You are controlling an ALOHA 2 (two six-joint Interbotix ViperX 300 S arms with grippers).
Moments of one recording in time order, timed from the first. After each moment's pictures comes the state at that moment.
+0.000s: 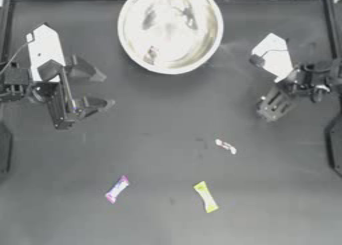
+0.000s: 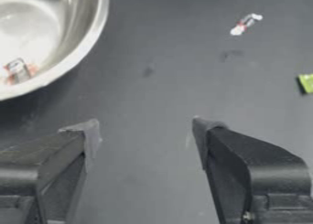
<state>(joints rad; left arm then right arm) 0.29 -0.53 0.88 0.04 0.22 -0.15 -0.42 -0.19 0.96 -0.12 0.56 0.52</state>
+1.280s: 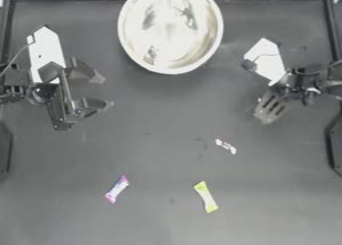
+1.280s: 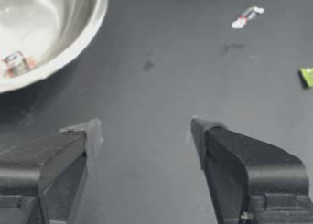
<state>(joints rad) 0.29 -0.53 0.89 0.04 0.22 -0.15 -0.39 -0.13 0.92 -0.13 0.60 0.53</state>
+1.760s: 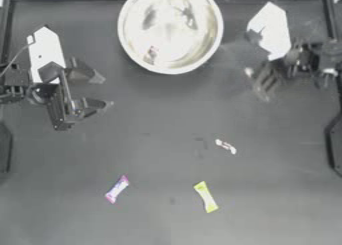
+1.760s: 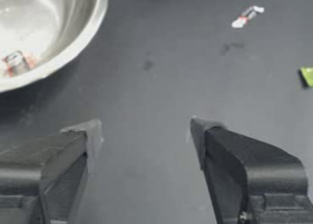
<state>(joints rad) 0.28 -0.53 0.89 0.04 0.22 -0.15 -0.39 -0.32 0.74 -0.23 0.68 0.53</state>
